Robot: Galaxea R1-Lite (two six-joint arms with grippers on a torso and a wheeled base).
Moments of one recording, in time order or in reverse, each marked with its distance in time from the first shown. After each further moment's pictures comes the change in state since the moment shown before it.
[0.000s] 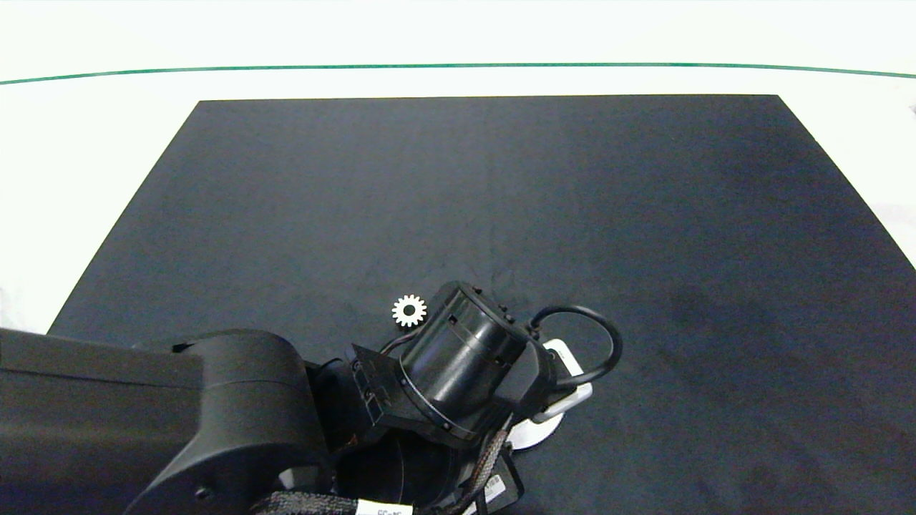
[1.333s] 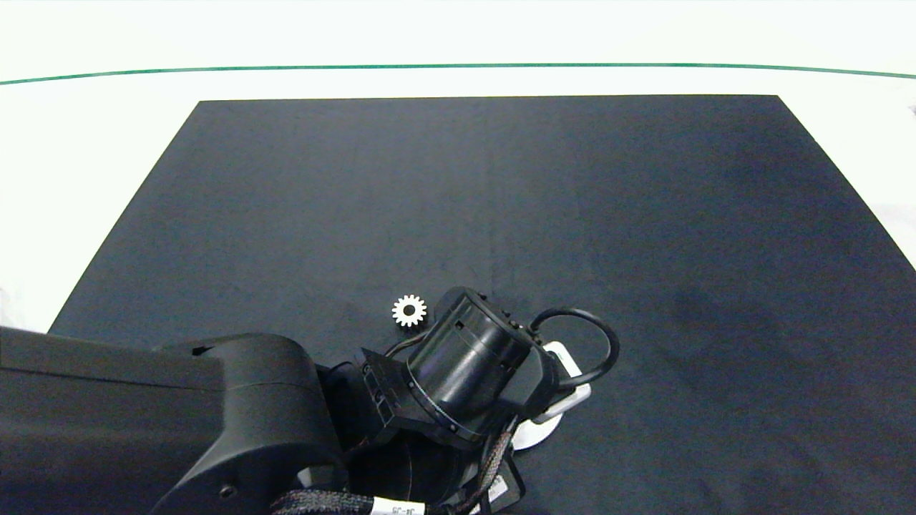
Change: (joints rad) left arm 0.008 0.011 0.013 0.000 0.000 -0.020; right arm 0.000 -0.007 -0.001 0.000 0.000 0.000
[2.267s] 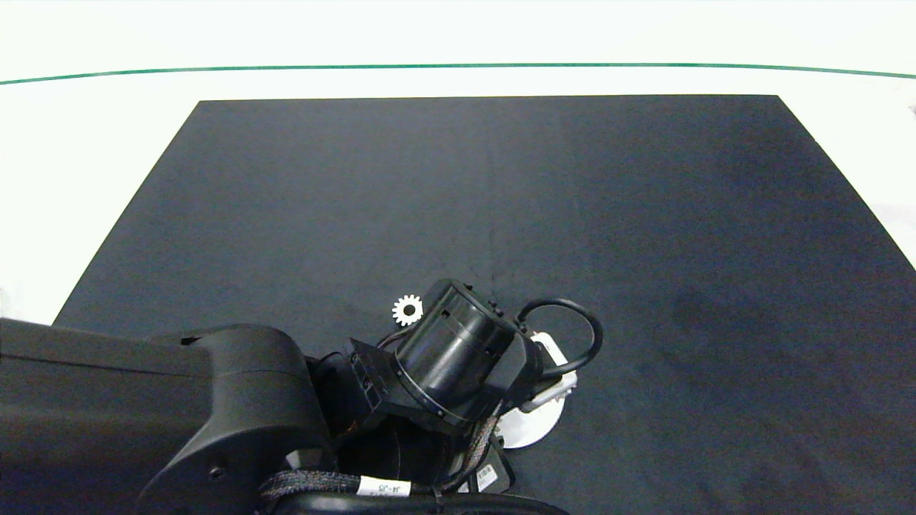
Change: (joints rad) left arm 0.024 -0.010 0.001 -0.001 0.000 0.003; right arm 0.000 -0.001 0.001 0.001 0.000 0.000
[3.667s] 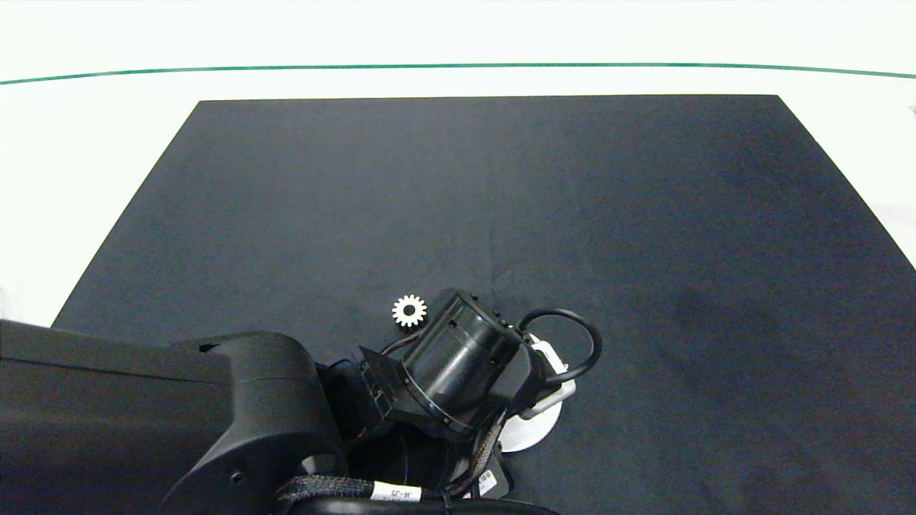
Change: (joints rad) left arm -0.005 0.017 0.010 -0.002 0.000 -0.005; right arm 0.001 -0.003 0.001 0.002 0.001 -0.003
